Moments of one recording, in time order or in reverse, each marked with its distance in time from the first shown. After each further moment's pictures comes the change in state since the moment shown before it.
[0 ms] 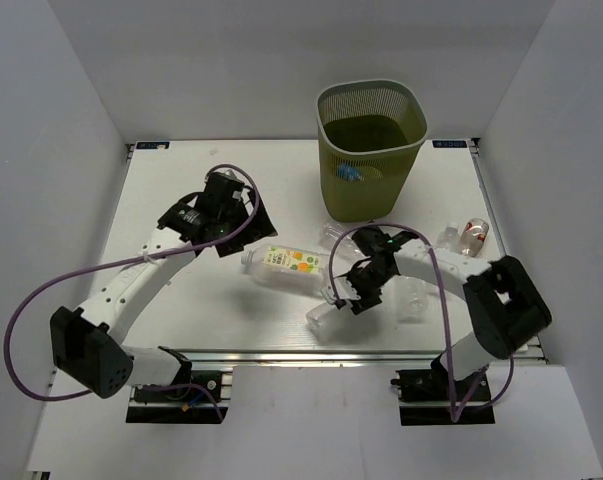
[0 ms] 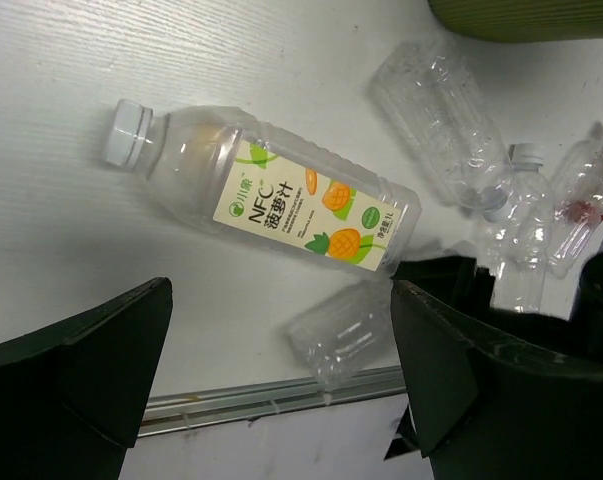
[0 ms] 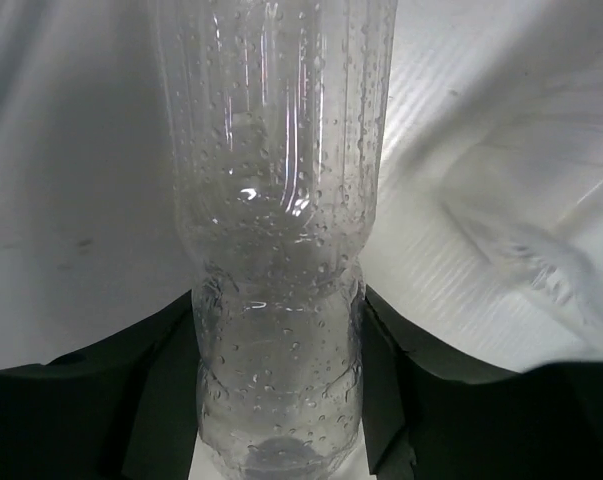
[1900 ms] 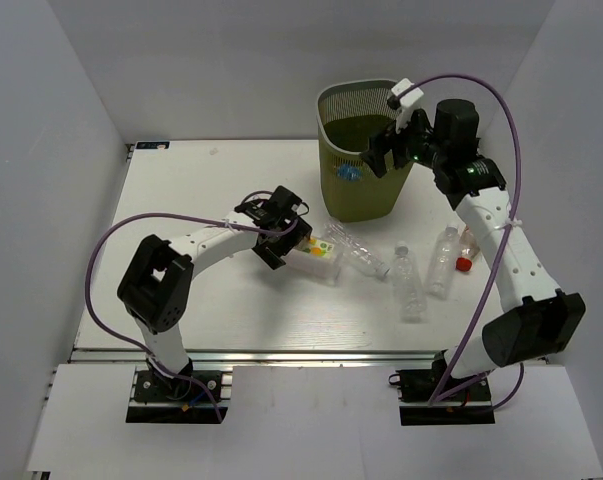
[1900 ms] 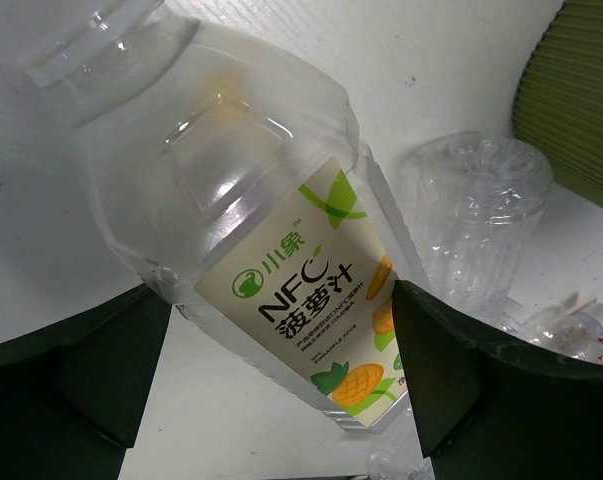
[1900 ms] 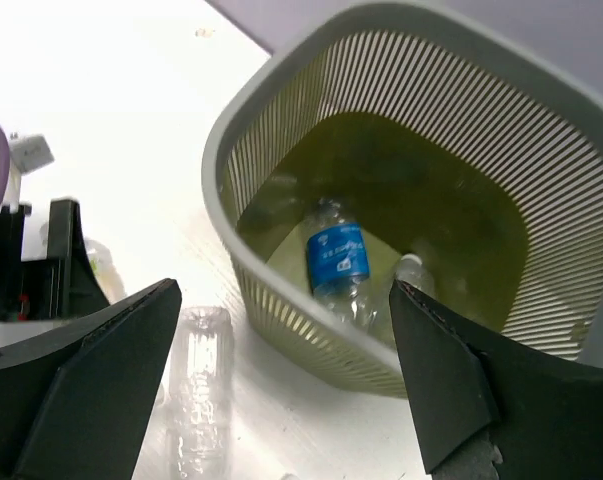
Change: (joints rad) left arm -0.146 0.473 0.044 0.200 -0.113 -0.576; right arm -0.355 -0.099 0.716 0.283 0.132 1.270
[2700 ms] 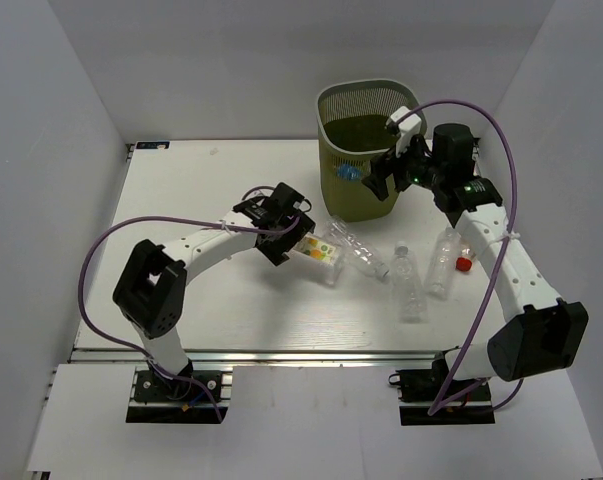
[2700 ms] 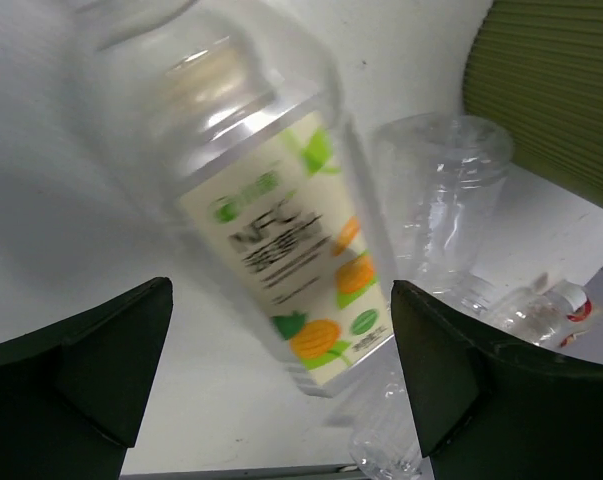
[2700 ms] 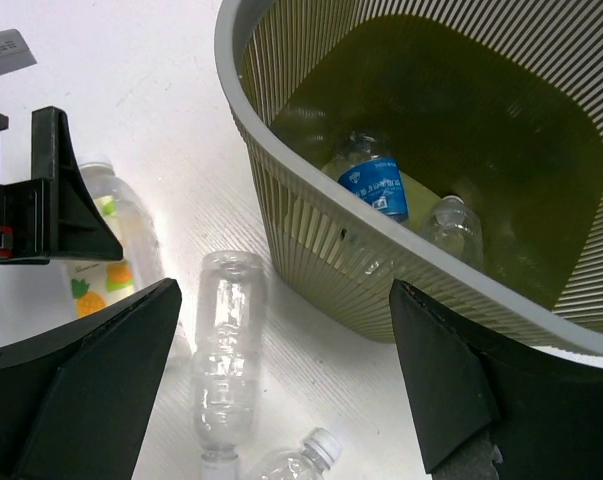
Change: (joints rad) left arm -0.023 -0.045 0.027 0.005 -0.023 -0.011; right arm -0.015 -0.095 -0.237 0.039 -0.027 -0.003
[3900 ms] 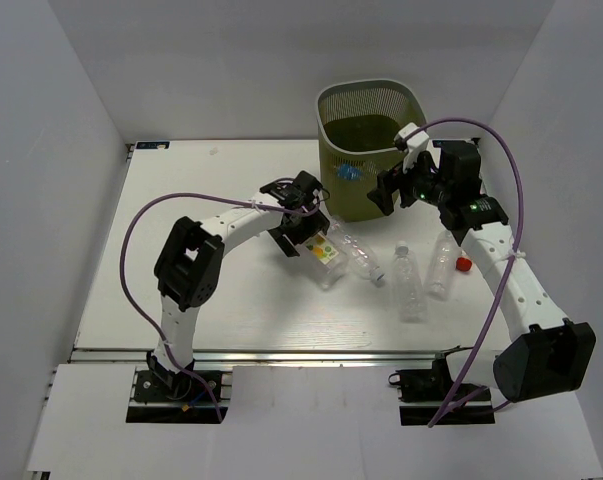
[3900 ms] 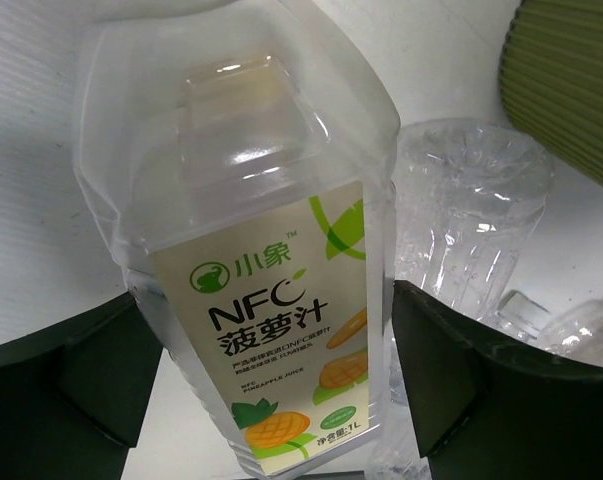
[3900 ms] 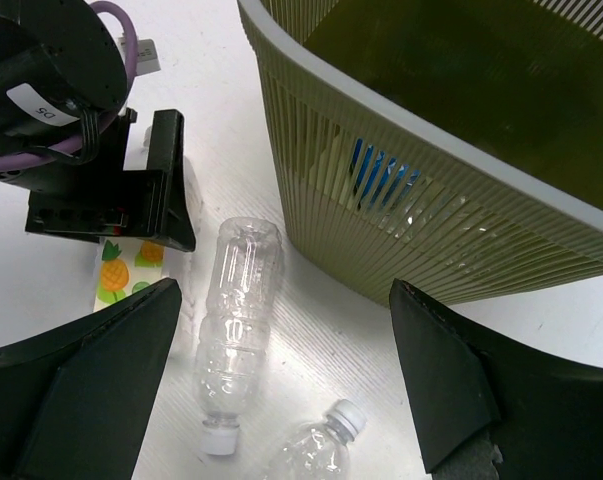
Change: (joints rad) left arm 0.007 0.317 0.319 -0.181 0.083 0.117; right arm -0.028 -0.109 -0.156 0.039 -0.014 0.025
